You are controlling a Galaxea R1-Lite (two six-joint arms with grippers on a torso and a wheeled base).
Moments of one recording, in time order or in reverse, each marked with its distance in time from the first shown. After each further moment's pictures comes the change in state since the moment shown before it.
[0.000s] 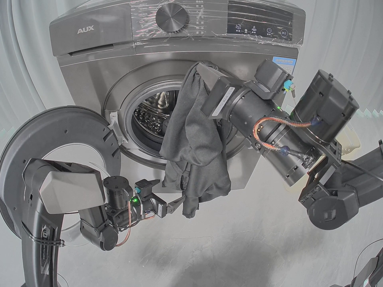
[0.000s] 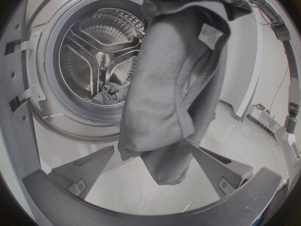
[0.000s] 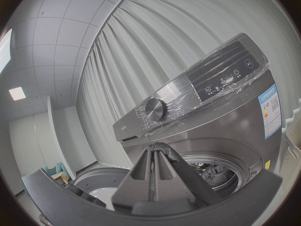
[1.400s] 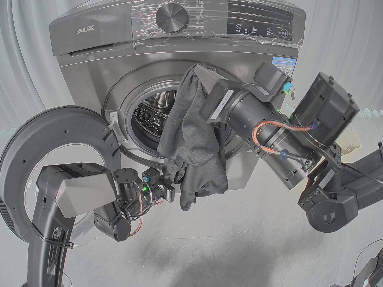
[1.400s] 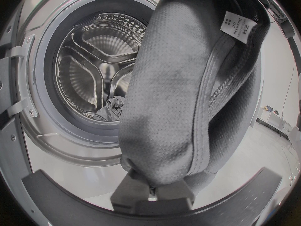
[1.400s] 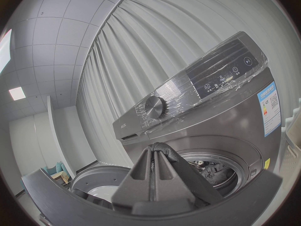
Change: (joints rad) left arm -0.008 0.099 -0.239 -0.006 0.062 -0.005; right arm 0.010 0.001 0.012 -0.012 0.000 0.001
